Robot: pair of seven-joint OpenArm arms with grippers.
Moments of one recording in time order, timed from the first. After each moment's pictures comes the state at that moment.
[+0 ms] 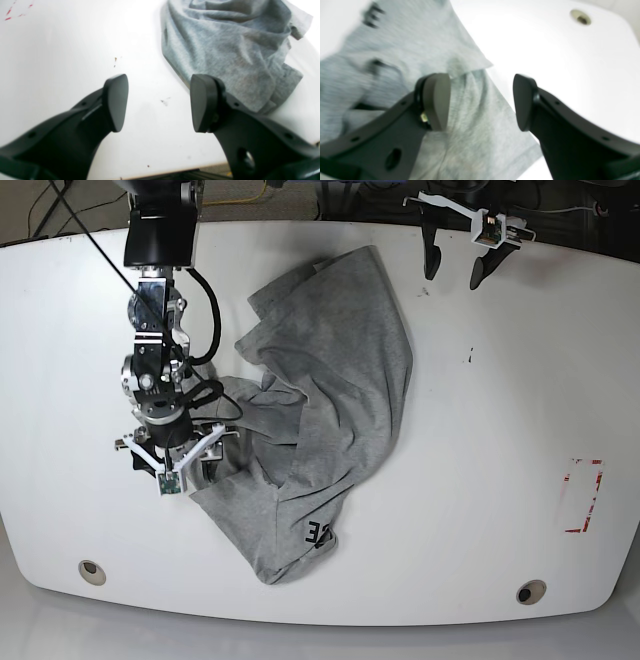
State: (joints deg) left arm 55.0 -6.5 -1.8 113.5 -2.4 -8.3 -11.3; right arm 8.4 7.9 4.3 87.5 0.2 9.7 -35.0
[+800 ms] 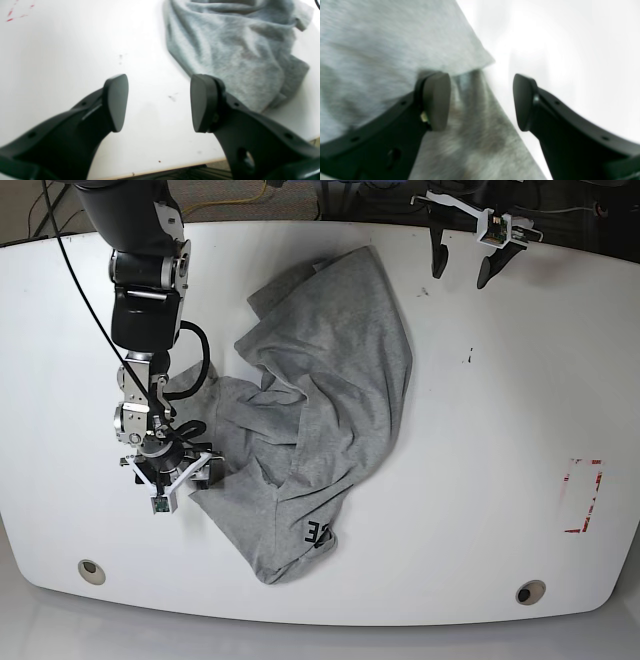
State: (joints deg) left arm 55.2 -8.6 -2.0 113.4 -2.4 -7.9 -11.1; right arm 26.9 10.8 9.1 45.3 0.0 17.4 -20.6
